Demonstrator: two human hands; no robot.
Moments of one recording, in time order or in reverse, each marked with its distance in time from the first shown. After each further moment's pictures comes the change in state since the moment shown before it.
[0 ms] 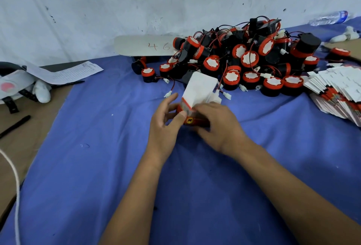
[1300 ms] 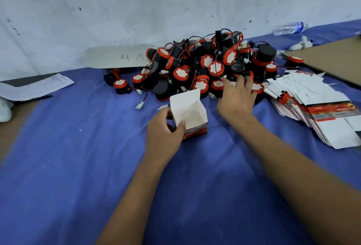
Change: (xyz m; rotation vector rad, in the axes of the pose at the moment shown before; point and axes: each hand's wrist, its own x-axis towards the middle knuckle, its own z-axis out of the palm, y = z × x) left_hand 0.012 0.005 0.069 0.480 0.031 0.162; right_hand 0.032 0.105 -0.063 -0.456 0.093 0.718
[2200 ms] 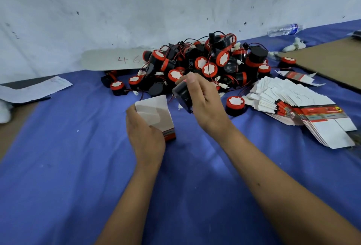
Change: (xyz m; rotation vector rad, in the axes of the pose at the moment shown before) left_hand -0.005 0.009 -0.003 -0.002 0.346 -0.194; right_hand -0.067 -0.045 -0.052 1.181 -0.060 -0.449
